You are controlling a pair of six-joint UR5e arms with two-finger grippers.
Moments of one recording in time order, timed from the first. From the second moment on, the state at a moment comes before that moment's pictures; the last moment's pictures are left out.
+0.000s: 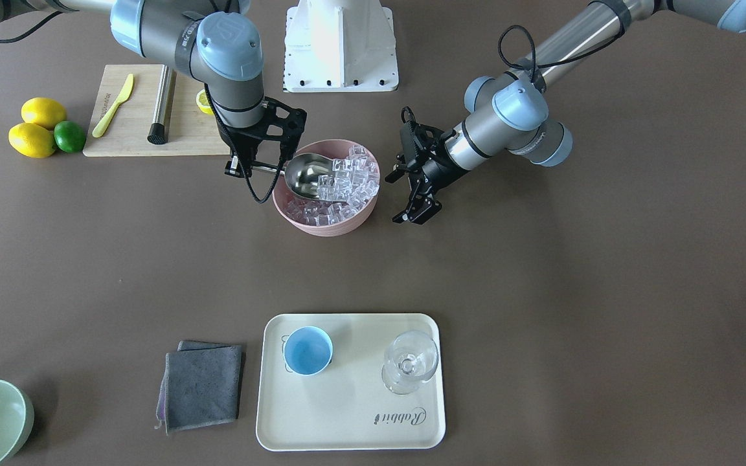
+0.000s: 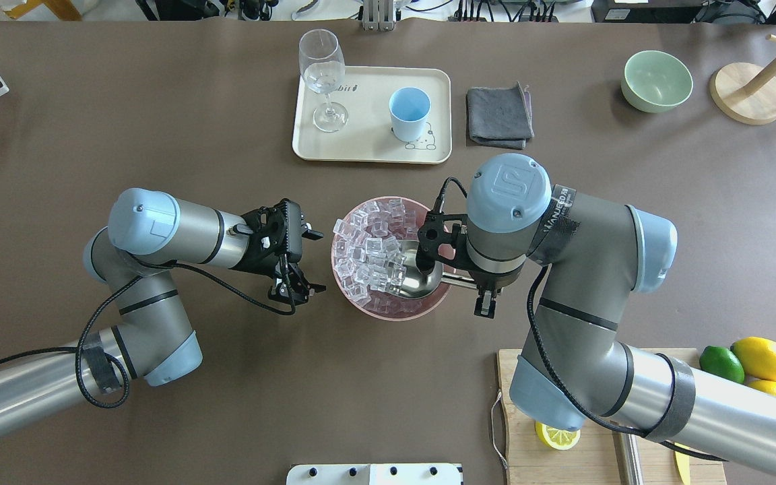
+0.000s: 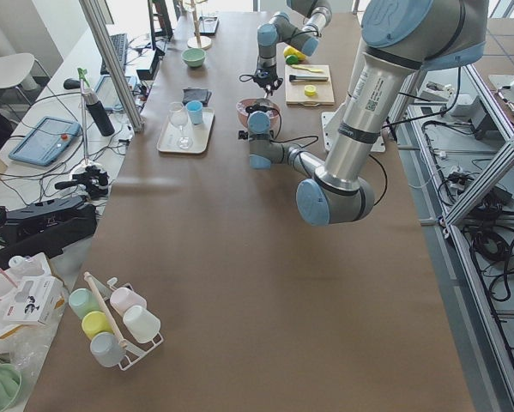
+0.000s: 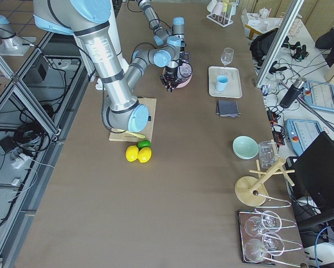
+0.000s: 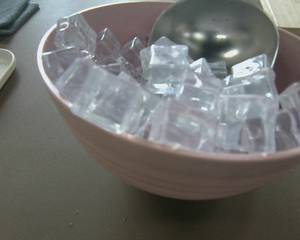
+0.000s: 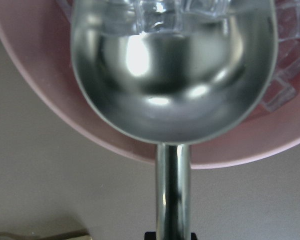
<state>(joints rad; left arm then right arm) -0.55 -2.07 -1.39 -2.69 -2.01 0.04 0.51 -1.01 1.84 -1.85 1.91 -0.17</state>
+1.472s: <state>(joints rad) -0.55 -2.07 -1.40 -2.69 -2.01 0.04 0.51 -1.03 1.91 -1.86 1.96 -0.21</state>
